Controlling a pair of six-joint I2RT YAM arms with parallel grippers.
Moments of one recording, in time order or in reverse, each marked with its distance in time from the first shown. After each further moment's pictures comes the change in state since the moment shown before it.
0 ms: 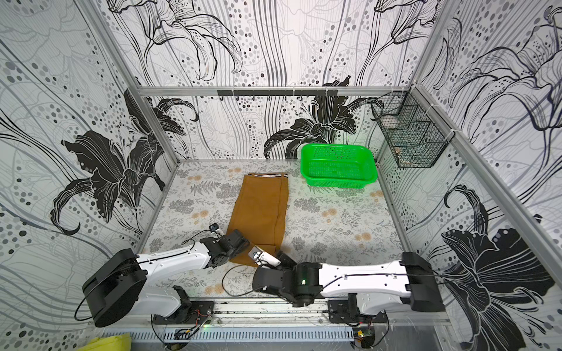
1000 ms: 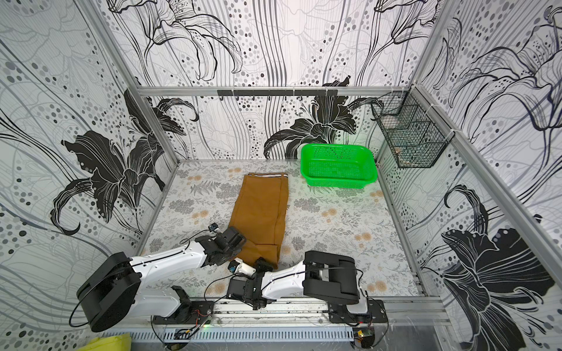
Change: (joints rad) left arm 0.026 -0.044 0.002 -0.030 0.094 0.021; right arm -0.076 0.596 0.097 0.317 0.151 -0.189
